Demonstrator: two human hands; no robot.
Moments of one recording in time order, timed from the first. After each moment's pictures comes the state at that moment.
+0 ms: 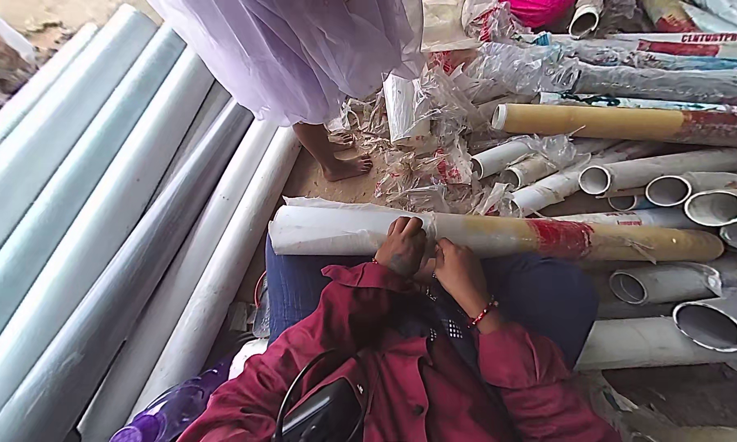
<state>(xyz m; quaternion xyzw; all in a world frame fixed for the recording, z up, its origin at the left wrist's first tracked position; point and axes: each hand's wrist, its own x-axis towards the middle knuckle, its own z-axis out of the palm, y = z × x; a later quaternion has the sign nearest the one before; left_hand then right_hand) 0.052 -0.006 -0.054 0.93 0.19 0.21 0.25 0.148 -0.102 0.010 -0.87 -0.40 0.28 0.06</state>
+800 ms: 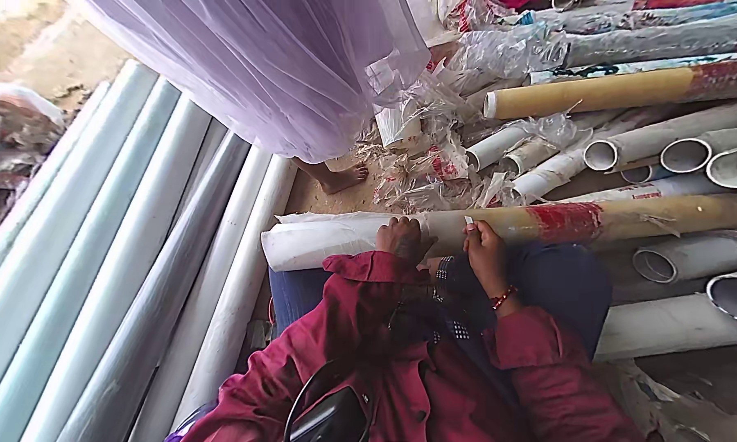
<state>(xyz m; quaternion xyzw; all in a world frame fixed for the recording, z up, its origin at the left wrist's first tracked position) 0.093 0.001 0.032 0.88 0.34 -0.22 0.23 0.206 -0.130 -0.054 -0.85 -0.27 0.17 0.41</state>
